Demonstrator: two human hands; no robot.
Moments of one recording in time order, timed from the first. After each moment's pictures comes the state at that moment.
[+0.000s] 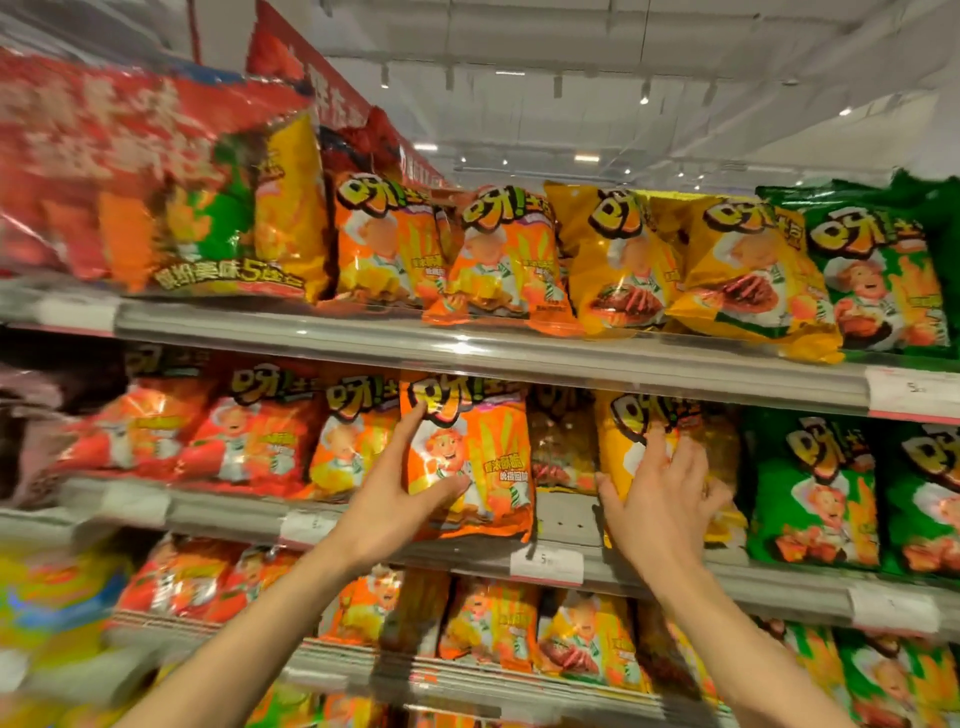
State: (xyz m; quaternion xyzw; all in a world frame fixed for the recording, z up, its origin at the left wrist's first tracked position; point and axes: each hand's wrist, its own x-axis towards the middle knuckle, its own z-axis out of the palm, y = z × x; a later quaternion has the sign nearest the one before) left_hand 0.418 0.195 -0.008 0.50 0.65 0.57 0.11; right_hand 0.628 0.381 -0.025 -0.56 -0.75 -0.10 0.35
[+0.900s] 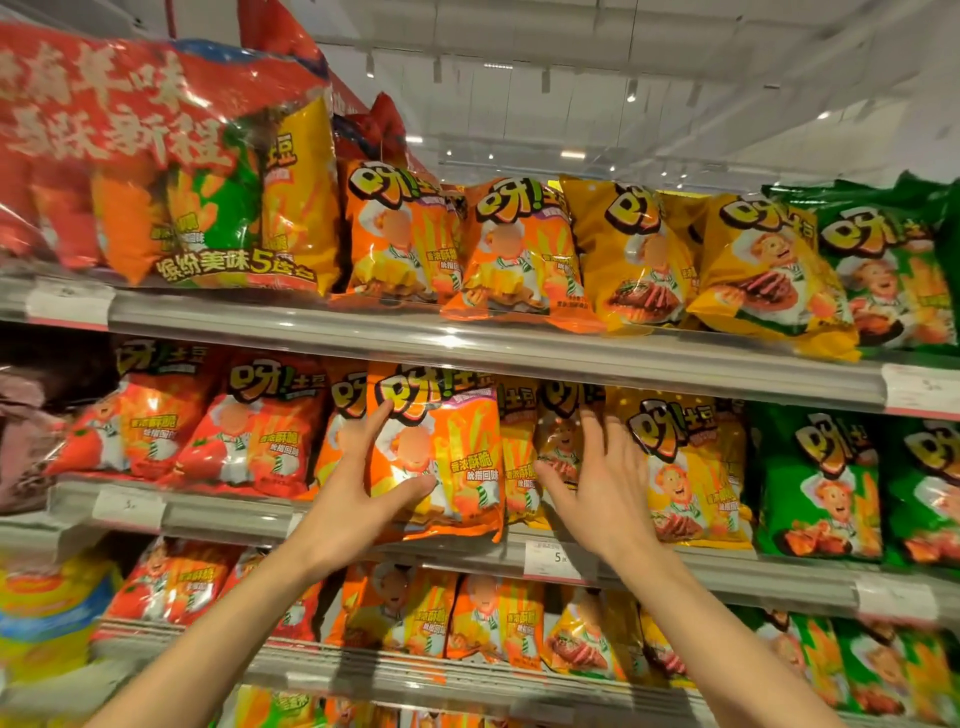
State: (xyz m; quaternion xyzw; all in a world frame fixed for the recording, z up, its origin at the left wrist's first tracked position) left_hand 0.369 0.170 -0.020 0.51 0.64 0.57 0.09; right_hand 0.577 0.359 -0.020 -0.42 -0.84 -0.04 0.34
